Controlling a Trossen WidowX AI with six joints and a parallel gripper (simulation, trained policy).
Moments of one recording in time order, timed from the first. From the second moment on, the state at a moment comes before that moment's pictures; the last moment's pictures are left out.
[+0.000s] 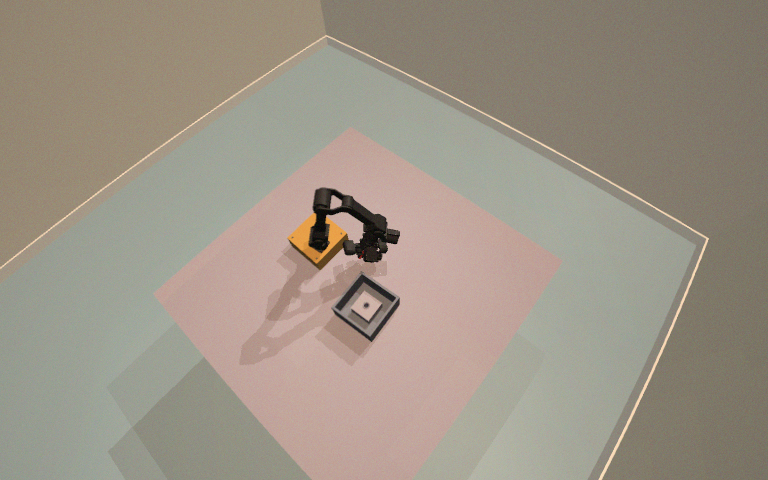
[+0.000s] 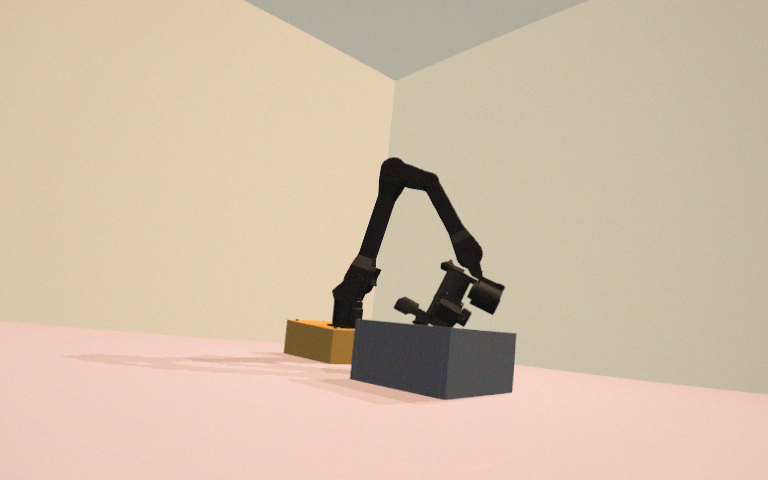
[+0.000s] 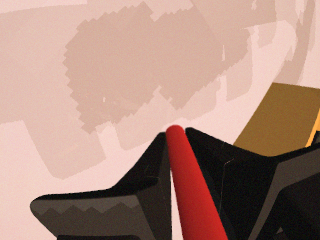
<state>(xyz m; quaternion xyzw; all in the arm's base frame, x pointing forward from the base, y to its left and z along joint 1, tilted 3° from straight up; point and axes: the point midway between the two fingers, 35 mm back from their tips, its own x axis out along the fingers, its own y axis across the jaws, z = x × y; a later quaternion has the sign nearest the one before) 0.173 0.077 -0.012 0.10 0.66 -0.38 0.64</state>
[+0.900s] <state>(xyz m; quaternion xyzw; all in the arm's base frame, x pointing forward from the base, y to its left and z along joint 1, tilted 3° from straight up) 0.242 0.031 0.101 0.16 0.57 -0.42 0.69</state>
